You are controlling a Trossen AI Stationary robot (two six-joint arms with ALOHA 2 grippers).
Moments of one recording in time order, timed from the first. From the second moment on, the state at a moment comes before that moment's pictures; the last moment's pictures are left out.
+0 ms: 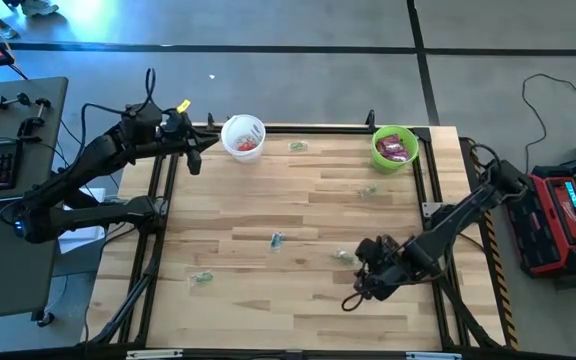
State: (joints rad) left arm 0.61 0.80 0.99 -0.59 0.14 -0.02; right arm 0.68 1.46 0.95 -0.74 0.33 1.26
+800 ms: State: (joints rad) left arm 0.61 0.82 0.99 -0.59 0.14 -0.02; right arm 0.45 1.46 0.75 -0.87 0.57 1.72
